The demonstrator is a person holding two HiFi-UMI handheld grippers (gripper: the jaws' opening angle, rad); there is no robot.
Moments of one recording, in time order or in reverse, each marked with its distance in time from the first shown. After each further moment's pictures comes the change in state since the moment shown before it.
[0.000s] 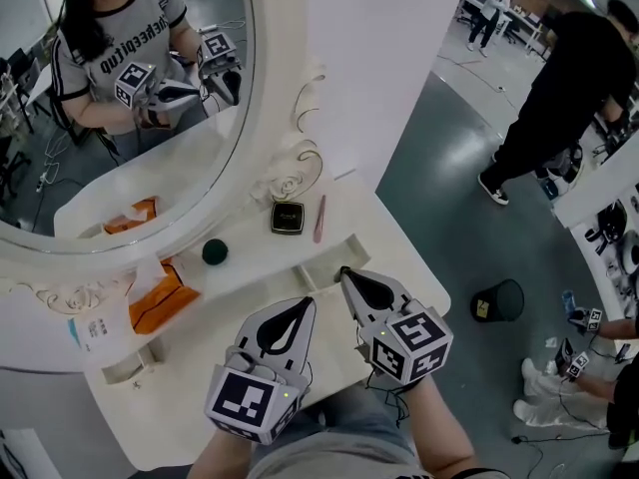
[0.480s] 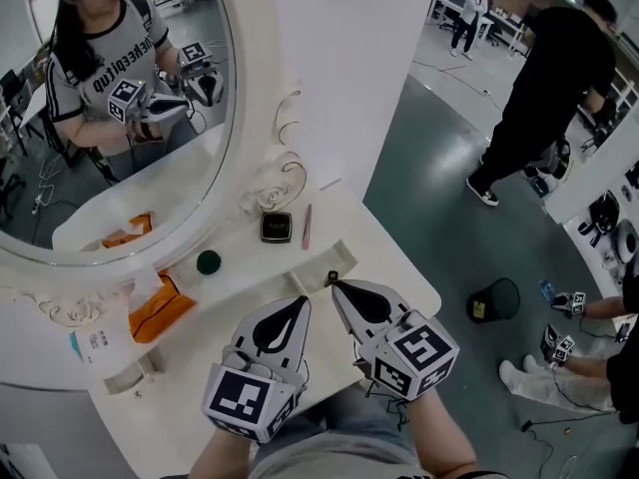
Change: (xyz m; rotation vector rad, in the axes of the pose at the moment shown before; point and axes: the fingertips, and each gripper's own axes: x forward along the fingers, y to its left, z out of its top) left arm -0.001 -0.013 0.016 0.033 -0.035 -0.030; right arm -0.038 0.030 0.034 -0.042 -0.106 0.062
